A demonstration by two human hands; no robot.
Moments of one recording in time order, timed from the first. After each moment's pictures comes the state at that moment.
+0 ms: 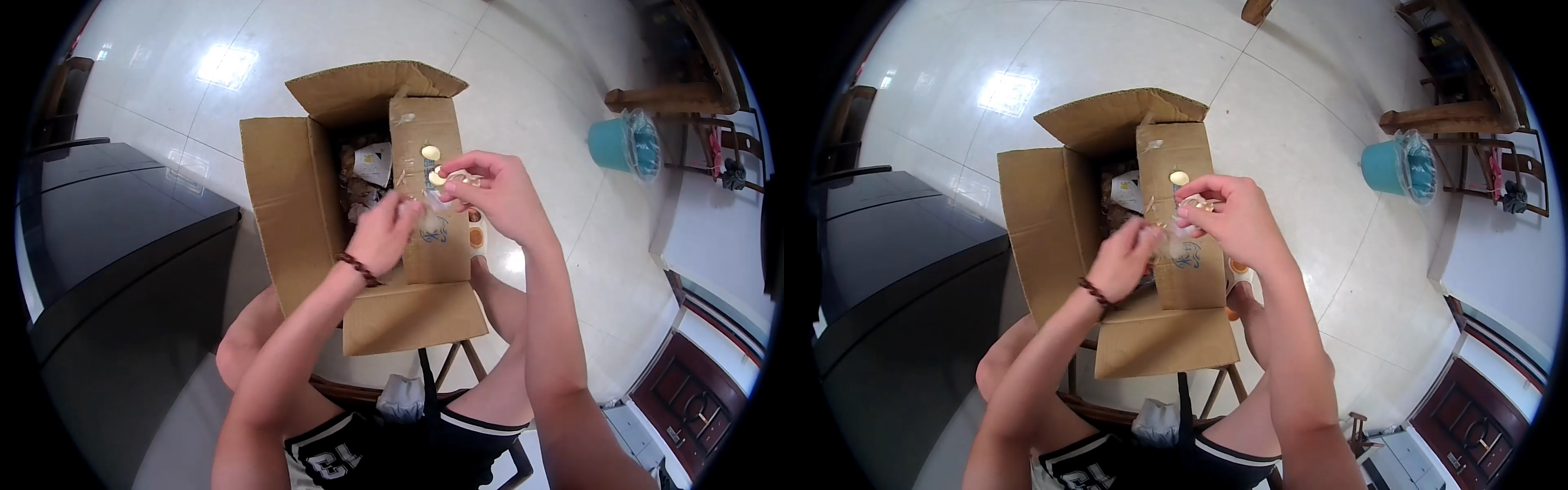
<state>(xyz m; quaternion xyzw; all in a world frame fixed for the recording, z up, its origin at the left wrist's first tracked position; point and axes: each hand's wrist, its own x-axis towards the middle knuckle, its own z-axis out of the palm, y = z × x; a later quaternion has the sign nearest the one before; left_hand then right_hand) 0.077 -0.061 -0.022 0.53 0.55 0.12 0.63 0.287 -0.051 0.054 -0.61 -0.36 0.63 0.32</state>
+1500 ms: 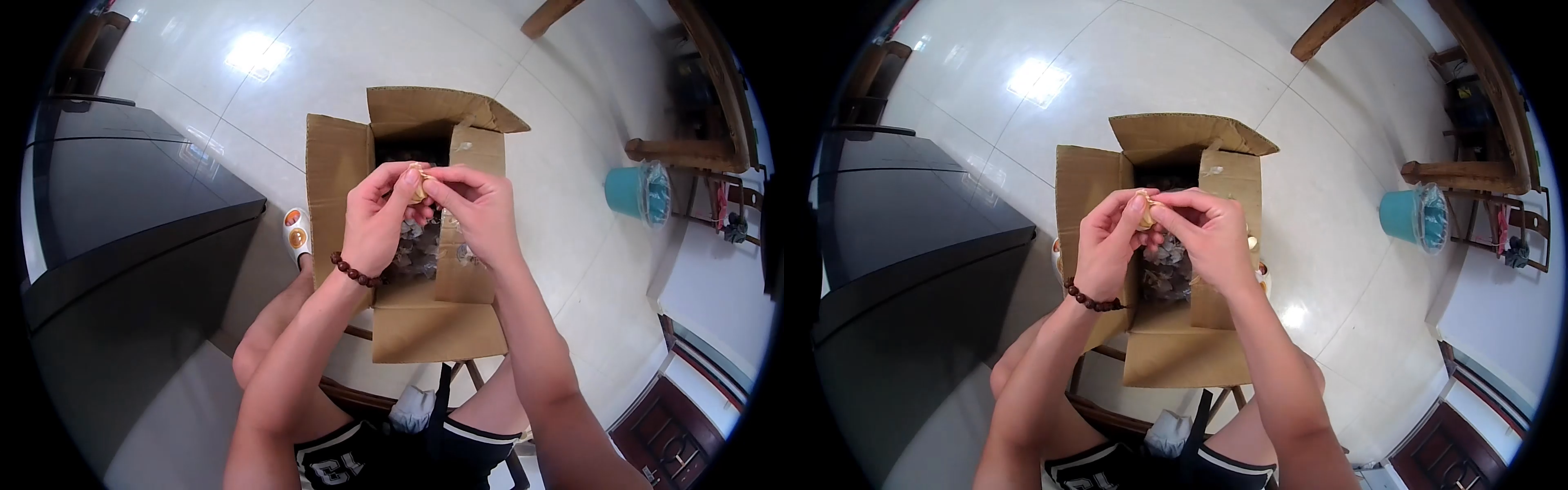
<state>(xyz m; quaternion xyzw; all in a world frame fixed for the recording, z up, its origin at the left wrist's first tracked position) 0.014 -0.010 0.025 0.32 0.42 0.41 0.74 0.177 -0.018 0.036 -0.50 -0.35 0.63 0.48</state>
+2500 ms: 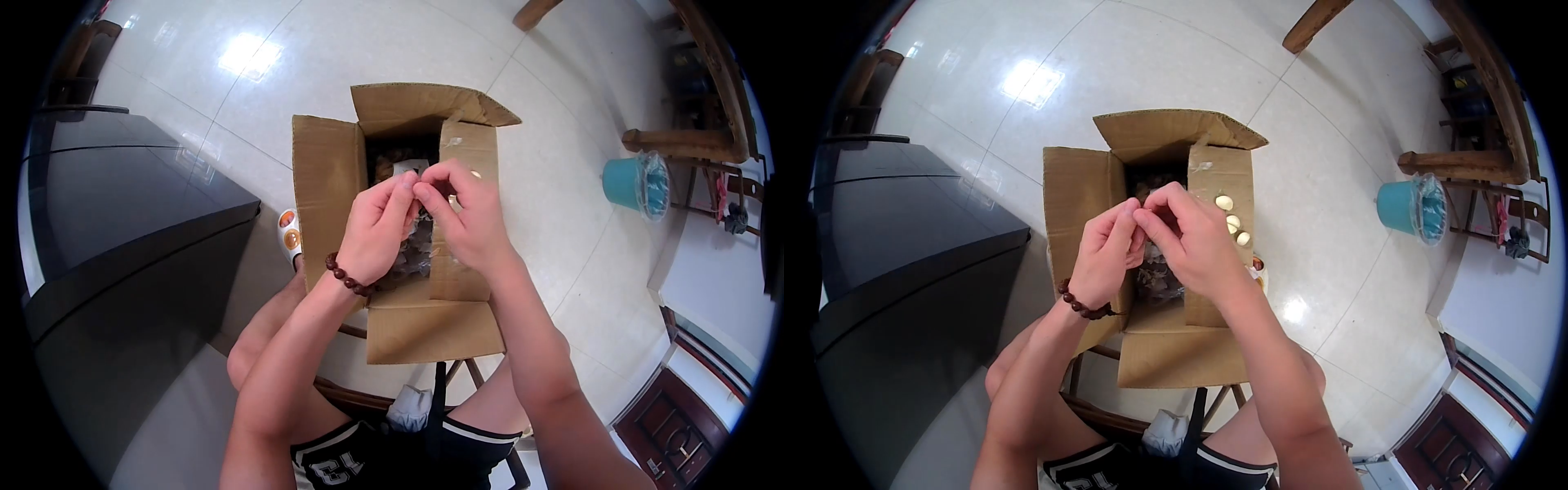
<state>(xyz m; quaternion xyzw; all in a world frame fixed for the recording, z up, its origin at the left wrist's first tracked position) 0.021 -0.016 0.030 0.34 0.43 0.37 0.75 0.180 -0.023 0.043 -0.53 -0.59 0.42 0.44</state>
